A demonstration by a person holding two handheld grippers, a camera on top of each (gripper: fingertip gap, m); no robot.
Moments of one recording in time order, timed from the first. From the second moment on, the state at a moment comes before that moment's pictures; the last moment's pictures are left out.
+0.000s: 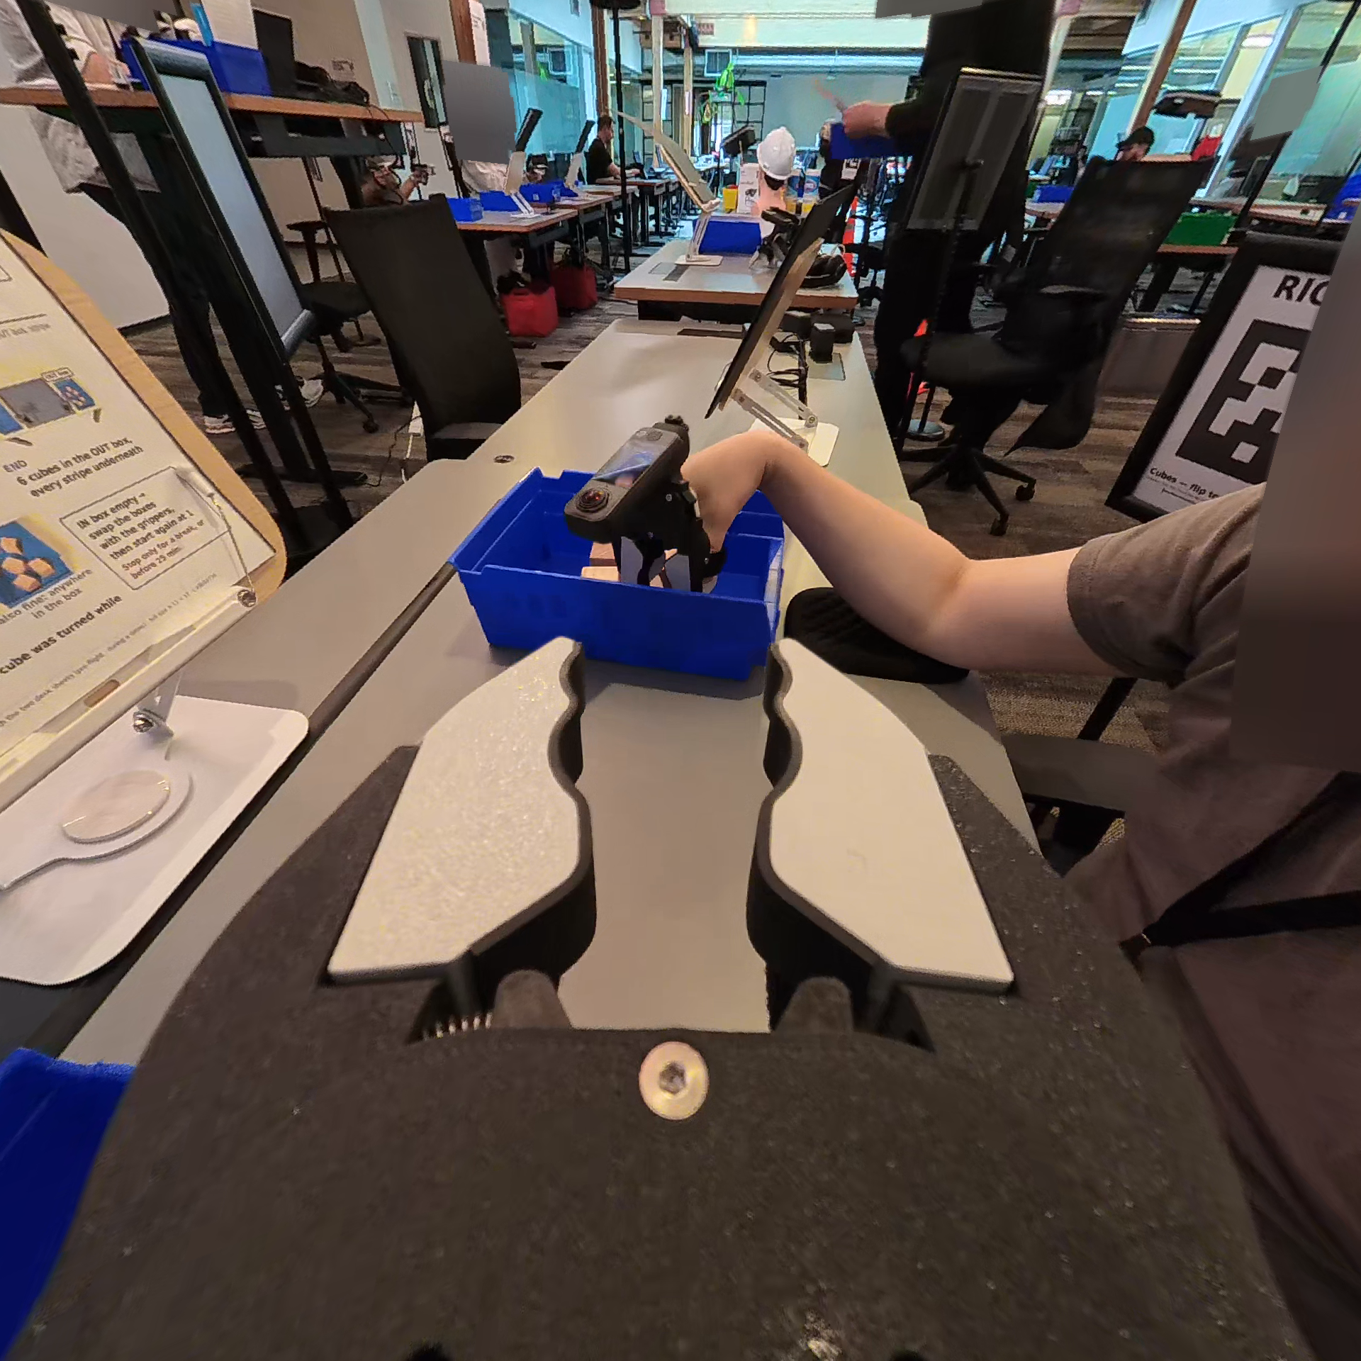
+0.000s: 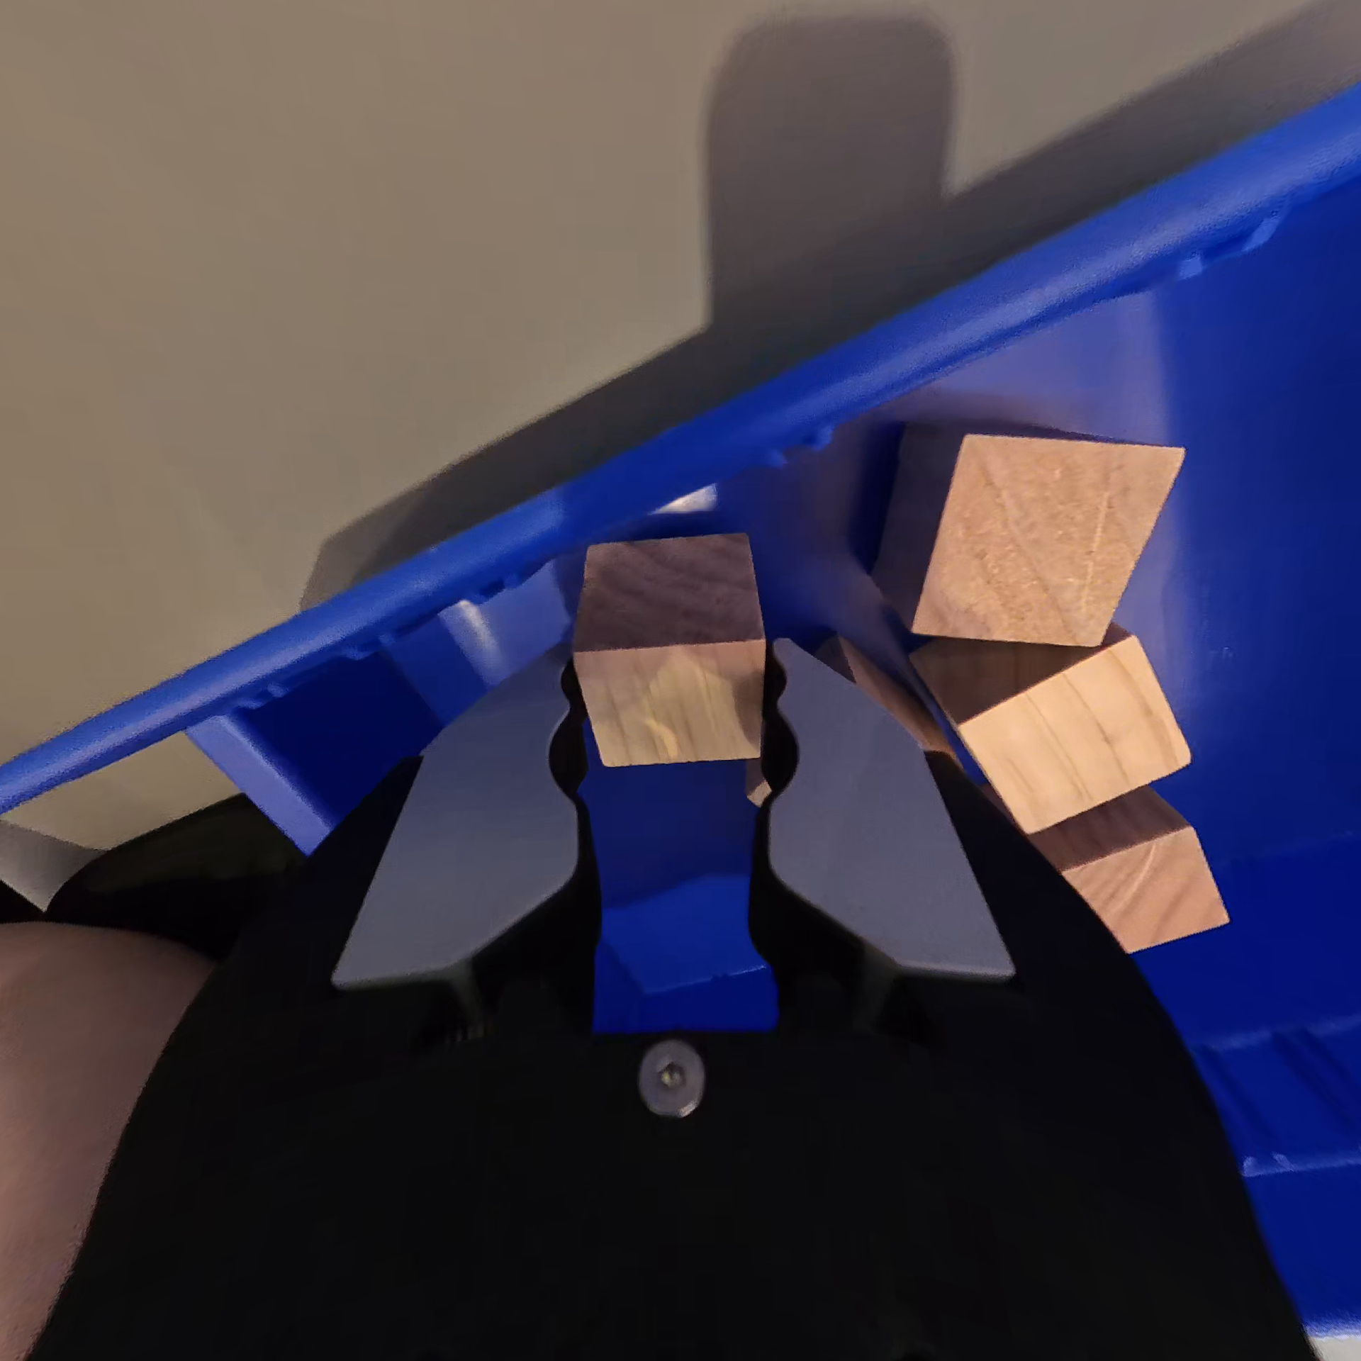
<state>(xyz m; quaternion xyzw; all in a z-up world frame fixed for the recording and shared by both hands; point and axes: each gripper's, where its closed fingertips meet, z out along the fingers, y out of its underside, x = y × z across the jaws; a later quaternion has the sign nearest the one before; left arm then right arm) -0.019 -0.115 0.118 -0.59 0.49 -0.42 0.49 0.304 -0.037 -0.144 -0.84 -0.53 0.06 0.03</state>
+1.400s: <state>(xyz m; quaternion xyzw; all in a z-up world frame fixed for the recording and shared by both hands) -0.317 -0.027 -0.116 -0.99 0.00 -0.07 0.10 0.434 -0.015 -0.120 -1.00 -0.07 0.05 0.05</state>
